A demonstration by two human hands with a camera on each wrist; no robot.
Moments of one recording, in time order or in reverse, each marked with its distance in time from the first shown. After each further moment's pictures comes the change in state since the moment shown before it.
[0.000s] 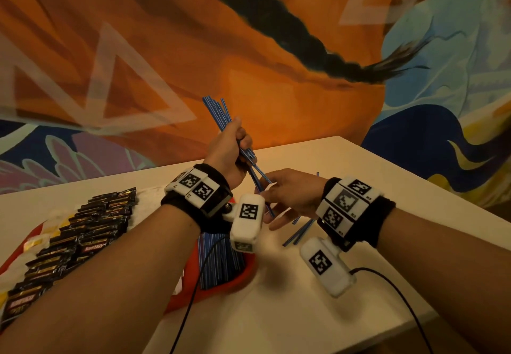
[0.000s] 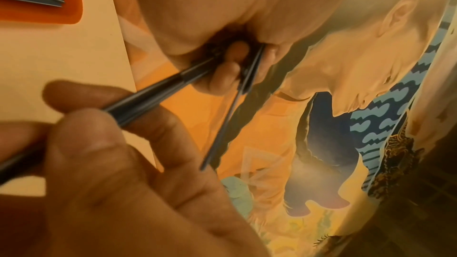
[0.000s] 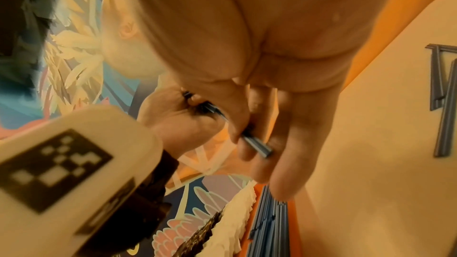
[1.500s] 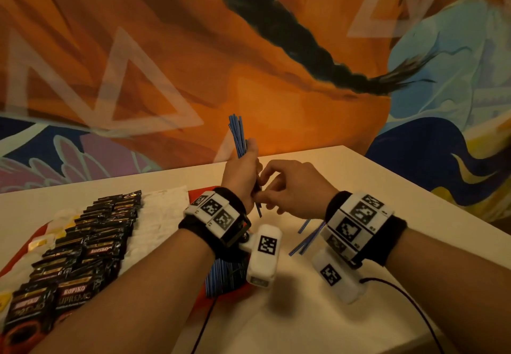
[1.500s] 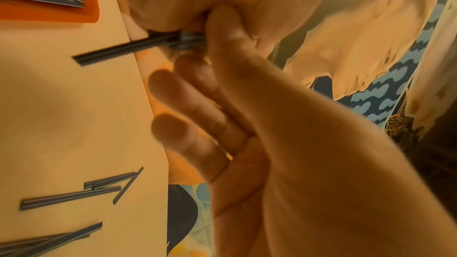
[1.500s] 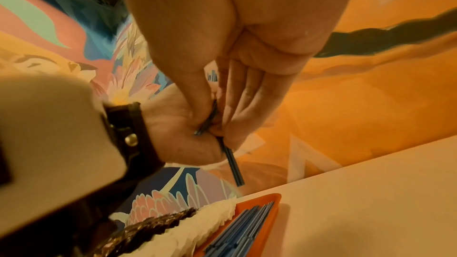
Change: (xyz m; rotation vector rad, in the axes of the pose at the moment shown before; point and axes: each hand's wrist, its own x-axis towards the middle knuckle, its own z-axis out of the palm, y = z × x) left_hand -0.010 -0.025 -0.004 0.192 0.151 0.034; right_hand -0.004 -0.011 0.003 -0.426 0.303 -0.387
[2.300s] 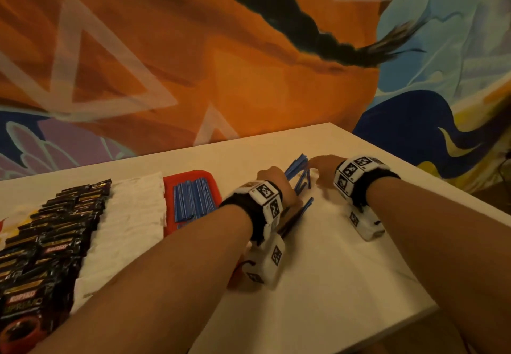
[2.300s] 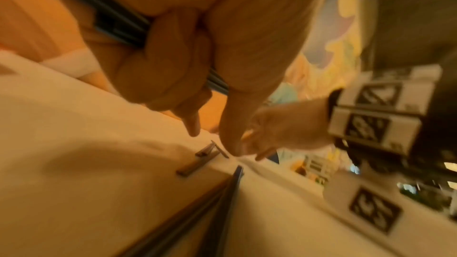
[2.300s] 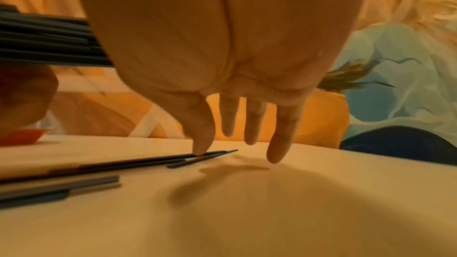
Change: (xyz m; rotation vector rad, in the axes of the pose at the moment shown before) left_hand 0.012 -0.060 0.072 1.351 -0.339 -0.073; right_hand 0.065 0.170 -0.044 -0.709 -0.271 0.425
